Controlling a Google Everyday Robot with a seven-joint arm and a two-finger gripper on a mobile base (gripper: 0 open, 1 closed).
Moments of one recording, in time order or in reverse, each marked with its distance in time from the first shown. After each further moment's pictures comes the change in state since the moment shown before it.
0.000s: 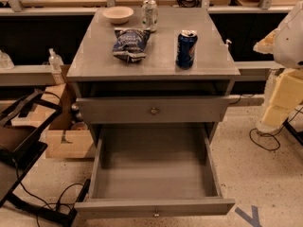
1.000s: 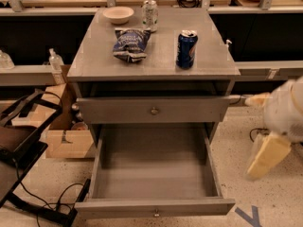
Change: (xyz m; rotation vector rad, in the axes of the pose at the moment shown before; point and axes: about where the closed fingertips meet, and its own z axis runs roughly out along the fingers) arm 0.038 0.049 0.097 -0.059 -0.131 0.084
